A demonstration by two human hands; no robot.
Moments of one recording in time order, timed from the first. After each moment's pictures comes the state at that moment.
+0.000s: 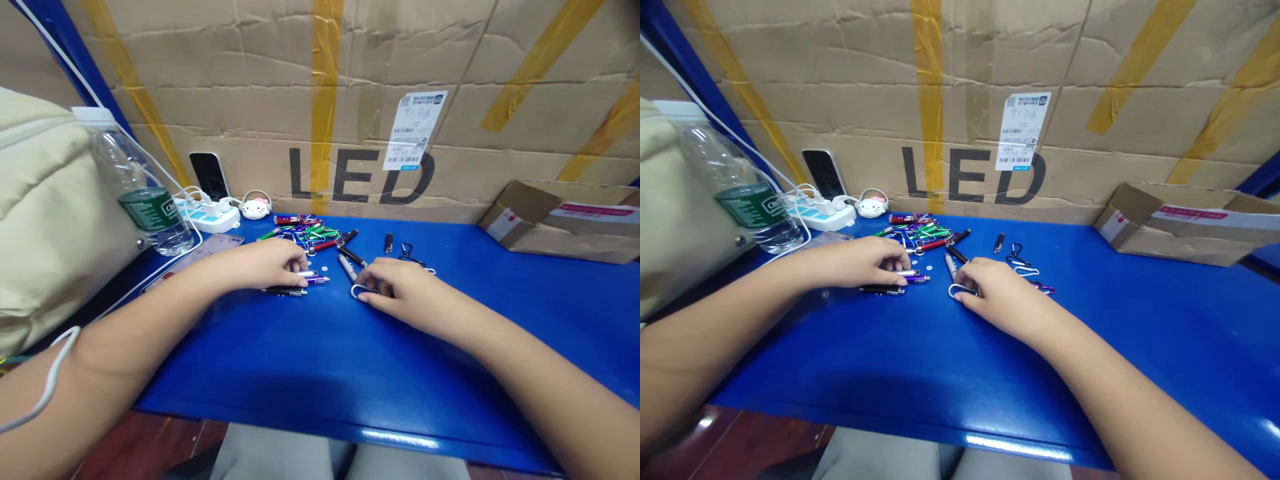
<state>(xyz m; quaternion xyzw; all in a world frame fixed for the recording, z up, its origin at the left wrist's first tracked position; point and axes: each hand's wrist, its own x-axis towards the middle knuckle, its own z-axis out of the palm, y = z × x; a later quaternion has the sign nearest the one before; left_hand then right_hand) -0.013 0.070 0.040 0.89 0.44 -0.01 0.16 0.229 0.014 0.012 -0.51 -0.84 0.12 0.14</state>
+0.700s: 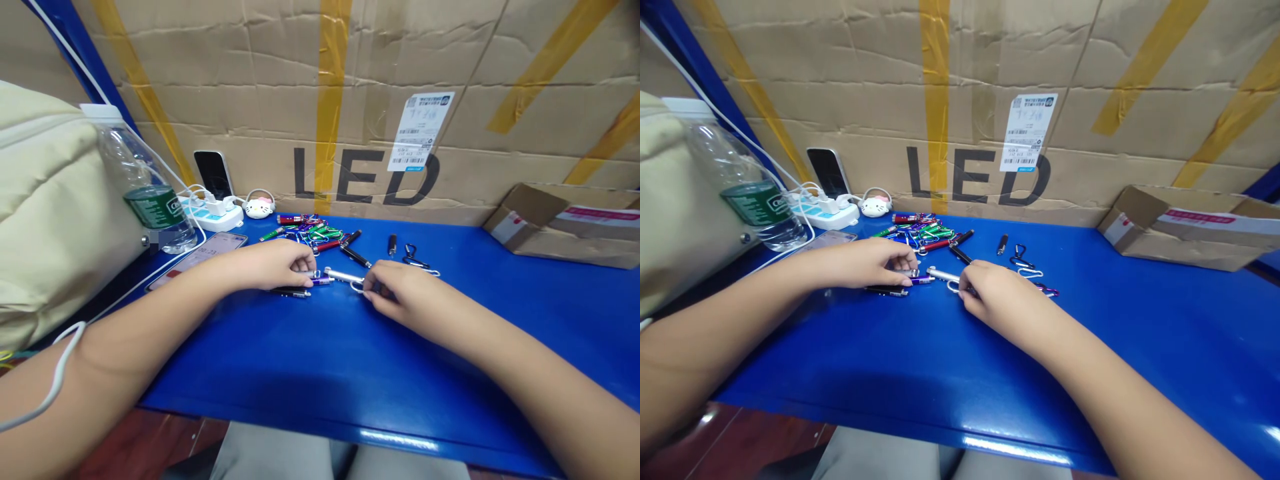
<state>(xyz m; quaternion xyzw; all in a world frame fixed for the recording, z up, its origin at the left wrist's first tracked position) -0.014 0.070 0.037 0.88 0.43 0.00 0.20 0.223 0.009 0.011 -0.51 -0.85 0.04 0.11</state>
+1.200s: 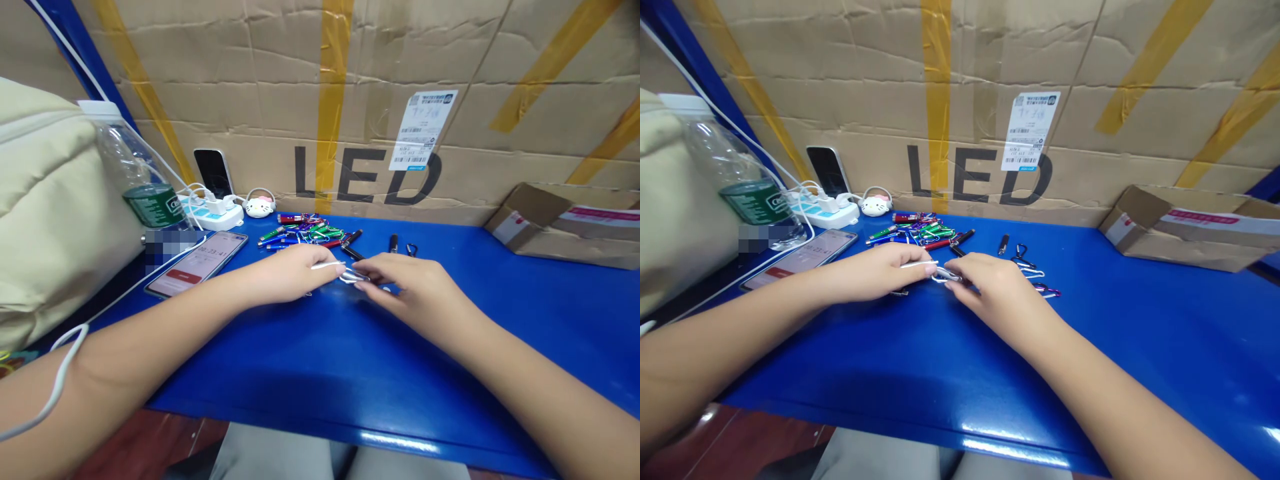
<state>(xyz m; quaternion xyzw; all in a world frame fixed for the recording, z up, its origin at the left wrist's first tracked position) 0.010 0.048 0.036 0.85 0.43 0.11 0.28 0.219 0.009 0.007 -0.38 -0.88 -0.02 0.30</state>
